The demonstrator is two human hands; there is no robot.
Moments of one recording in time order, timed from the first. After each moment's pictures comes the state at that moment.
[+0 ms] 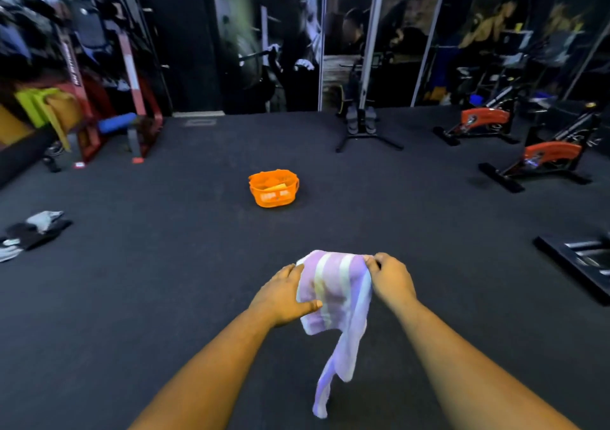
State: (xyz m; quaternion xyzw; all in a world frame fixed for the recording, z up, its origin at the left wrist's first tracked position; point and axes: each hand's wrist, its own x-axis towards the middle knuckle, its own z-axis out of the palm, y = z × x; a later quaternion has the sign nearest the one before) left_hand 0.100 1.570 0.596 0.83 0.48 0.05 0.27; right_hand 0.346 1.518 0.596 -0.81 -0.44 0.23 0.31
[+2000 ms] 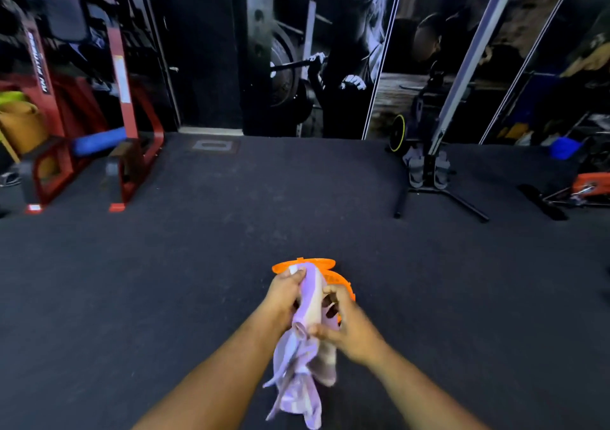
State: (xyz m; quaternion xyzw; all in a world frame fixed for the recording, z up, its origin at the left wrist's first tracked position) left_hand 0.143 2.729 0.597 0.32 0.50 0.36 0.72; right_hand 0.287 2.644 0.573 -0.59 -0.63 0.39 0.32
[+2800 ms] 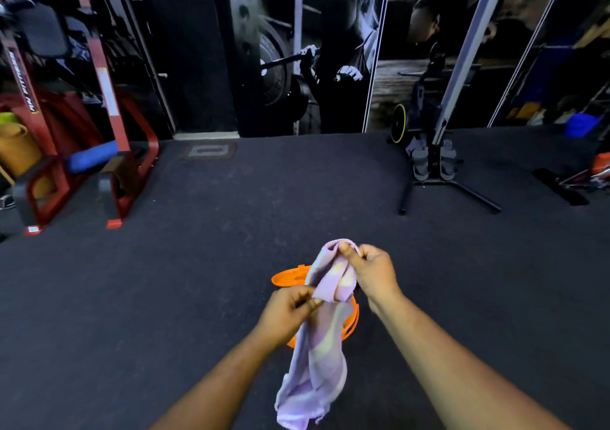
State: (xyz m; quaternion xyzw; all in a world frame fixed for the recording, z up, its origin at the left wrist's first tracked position) left_hand 0.188 2.800 0.568 0.72 0.43 0.28 0.47; right_hand 0.388 2.796 0.617 -0.64 -0.37 0.39 0.55
